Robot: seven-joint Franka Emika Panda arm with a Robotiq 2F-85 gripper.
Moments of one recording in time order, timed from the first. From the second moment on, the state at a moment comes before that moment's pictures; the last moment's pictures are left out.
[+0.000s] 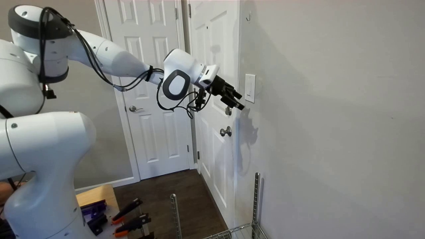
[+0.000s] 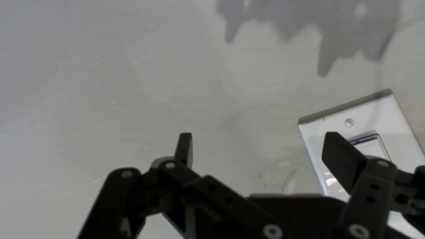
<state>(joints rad) 1.67 0.89 -1.51 -2.29 1.00 3.01 0.42</state>
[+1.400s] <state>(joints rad) 1.56 0.92 -1.42 -2.15 1.00 3.03 0.43</state>
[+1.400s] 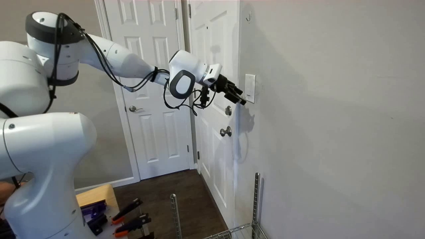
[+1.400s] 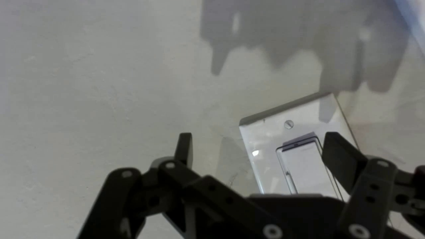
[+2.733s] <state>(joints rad) 1.75 0.89 -1.59 -2.33 0.96 2.90 0.46</state>
